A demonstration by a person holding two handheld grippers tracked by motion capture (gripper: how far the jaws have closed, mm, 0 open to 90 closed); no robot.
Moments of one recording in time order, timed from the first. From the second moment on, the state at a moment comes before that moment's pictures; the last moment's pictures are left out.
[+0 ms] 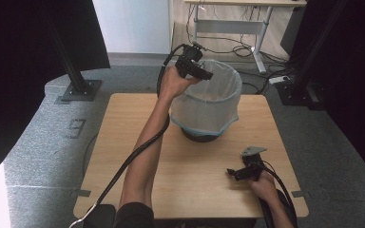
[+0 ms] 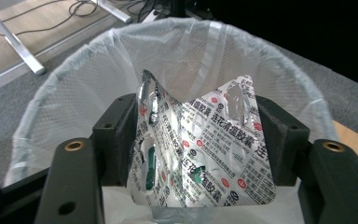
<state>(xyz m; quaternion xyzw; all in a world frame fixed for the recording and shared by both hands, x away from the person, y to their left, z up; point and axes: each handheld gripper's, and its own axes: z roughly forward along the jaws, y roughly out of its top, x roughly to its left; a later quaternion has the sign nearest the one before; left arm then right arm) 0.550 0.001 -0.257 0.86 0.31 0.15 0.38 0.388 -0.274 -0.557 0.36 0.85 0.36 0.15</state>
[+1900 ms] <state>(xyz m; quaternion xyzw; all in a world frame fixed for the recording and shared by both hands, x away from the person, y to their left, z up) 0.457 0.110 -0.286 0.83 0.29 0.18 0.44 0.388 -0.274 -0.557 0.36 0.85 0.36 0.15</state>
